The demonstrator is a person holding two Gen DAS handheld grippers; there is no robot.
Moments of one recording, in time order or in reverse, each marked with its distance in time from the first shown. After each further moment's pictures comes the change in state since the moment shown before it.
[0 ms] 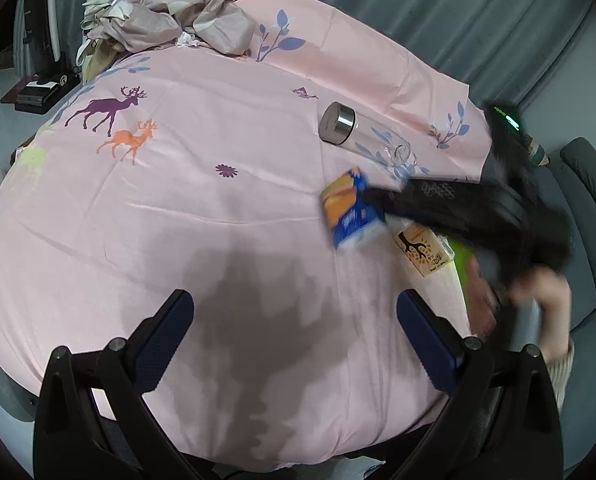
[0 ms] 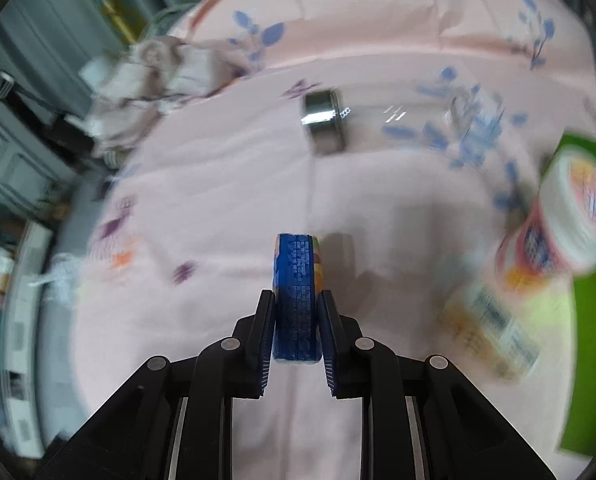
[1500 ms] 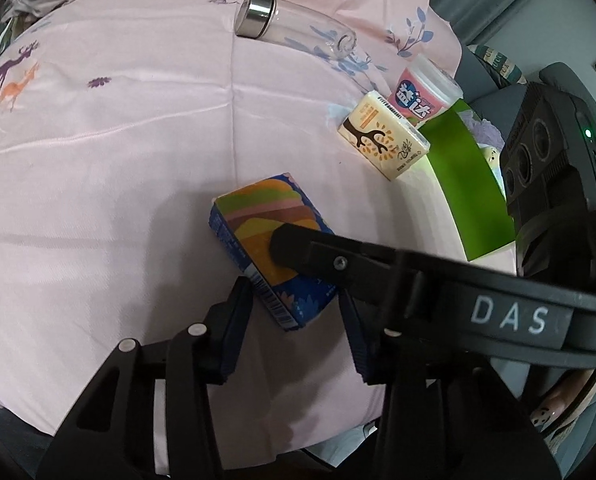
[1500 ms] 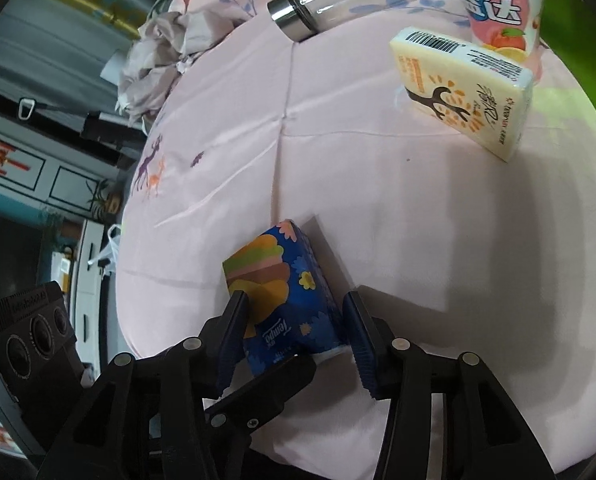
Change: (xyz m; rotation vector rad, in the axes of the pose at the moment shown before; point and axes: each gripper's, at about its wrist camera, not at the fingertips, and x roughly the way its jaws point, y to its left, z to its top) left arm 0.079 -0.059 -0.046 0.142 0.232 -0.095; right arm 0.000 -0.051 -0.088 0.116 0.107 0.162
